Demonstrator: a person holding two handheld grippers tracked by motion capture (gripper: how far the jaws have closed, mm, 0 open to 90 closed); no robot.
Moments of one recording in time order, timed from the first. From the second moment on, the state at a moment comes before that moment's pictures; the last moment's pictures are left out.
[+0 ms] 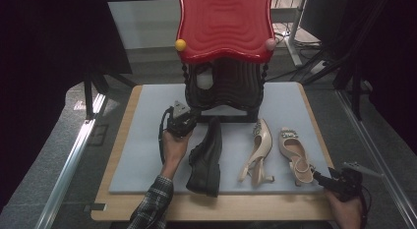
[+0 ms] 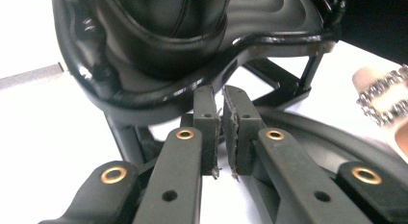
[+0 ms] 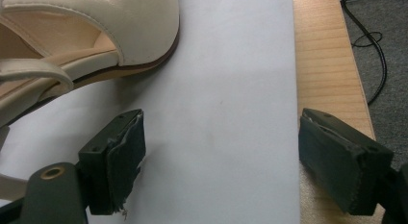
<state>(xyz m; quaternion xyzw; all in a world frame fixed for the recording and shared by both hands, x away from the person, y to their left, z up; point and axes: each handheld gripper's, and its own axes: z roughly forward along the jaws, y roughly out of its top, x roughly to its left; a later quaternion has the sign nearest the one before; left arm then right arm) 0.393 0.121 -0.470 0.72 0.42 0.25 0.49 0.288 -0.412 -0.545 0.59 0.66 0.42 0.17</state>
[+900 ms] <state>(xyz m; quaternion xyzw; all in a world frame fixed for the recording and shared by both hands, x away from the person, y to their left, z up) 0.304 0.169 -0.524 0.73 0.44 0.19 0.49 0.288 -0.411 -0.545 0.59 0.66 0.42 0.17</state>
